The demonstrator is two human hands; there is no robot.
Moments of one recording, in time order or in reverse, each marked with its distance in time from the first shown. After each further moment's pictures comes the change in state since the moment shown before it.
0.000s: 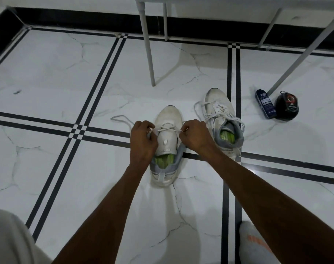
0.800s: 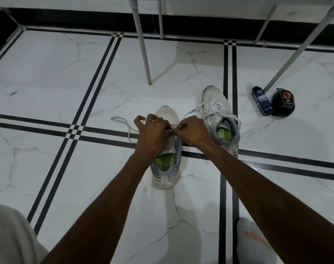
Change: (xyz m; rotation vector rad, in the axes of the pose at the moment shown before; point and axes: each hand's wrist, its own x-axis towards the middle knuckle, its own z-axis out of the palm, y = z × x) left_hand 0.013 0.037 0.015 0.512 -0.262 0.354; right_hand 0.000 -0.005 -0.014 0.155 -0.048 0.012
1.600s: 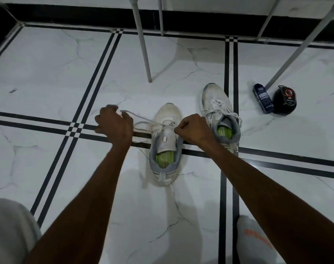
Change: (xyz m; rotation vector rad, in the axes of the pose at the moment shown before) left_hand 0.007 -0.054 -0.030 -0.246 0.383 -0.911; right_hand -0.005 0.001 -0.003 0.011 0.030 0.061
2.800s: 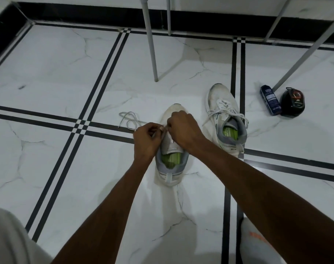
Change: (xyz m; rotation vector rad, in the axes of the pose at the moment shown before) left_hand -0.055 -0.025 0.022 -0.449 -0.421 0.337; right_hand 0.012 -0.023 0.040 -0.569 0.009 -0.455
